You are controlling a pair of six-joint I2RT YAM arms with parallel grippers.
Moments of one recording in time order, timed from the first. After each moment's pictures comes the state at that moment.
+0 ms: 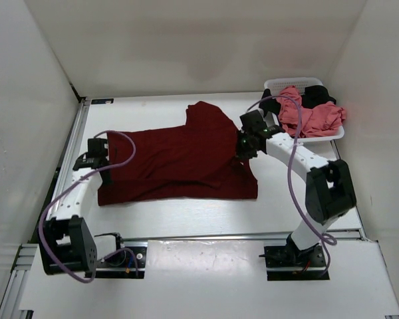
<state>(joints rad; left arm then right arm) 0.07 1.17 0.78 -0.70 -0.38 0.00 0.47 1.63 1.22 -0.59 -0.03 0.46</state>
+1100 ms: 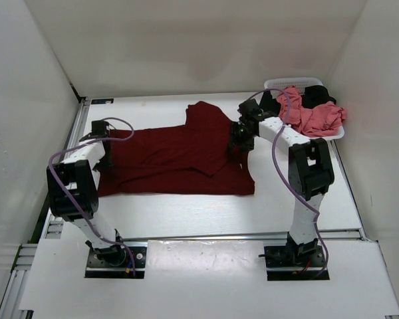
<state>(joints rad) 0.13 1.68 1.07 -0.53 -0.41 0.01 0.38 1.98 1.51 -0.65 -0.17 0.38</state>
